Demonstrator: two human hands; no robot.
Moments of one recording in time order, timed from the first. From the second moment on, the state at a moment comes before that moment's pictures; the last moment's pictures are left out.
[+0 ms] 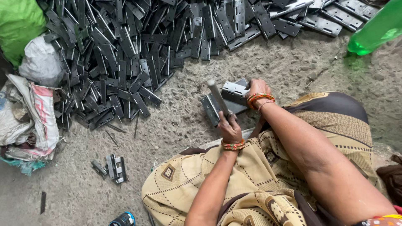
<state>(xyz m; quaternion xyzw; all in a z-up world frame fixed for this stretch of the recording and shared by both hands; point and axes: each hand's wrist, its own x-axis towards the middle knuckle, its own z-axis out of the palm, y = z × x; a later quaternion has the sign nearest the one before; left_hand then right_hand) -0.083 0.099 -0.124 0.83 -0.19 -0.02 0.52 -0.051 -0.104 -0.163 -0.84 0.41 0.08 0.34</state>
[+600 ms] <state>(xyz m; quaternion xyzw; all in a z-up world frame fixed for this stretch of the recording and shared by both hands) -0.069 0.088 -0.116 0.92 -0.17 -0.08 0.34 -0.047 -0.108 -0.132 -0.83 0.41 0.11 0.36</state>
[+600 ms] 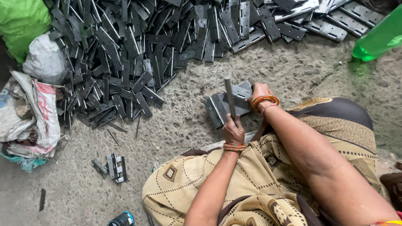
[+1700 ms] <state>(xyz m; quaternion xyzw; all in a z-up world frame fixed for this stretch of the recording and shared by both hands) -0.065 0.130 -0.074 0.93 -0.27 -0.13 0.21 -0.044 -0.139 -0.206 -0.71 0.55 0.16 0.40</state>
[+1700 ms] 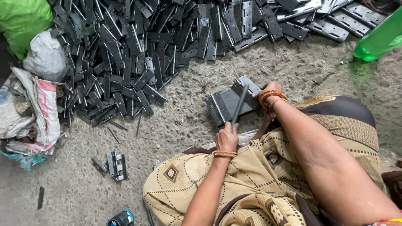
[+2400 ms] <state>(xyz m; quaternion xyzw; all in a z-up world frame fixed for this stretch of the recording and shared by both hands) -0.080 0.150 -0.071 0.93 -0.22 -0.08 0.30 -0.064 -0.127 -0.180 -0.72 0.54 0.17 0.41</state>
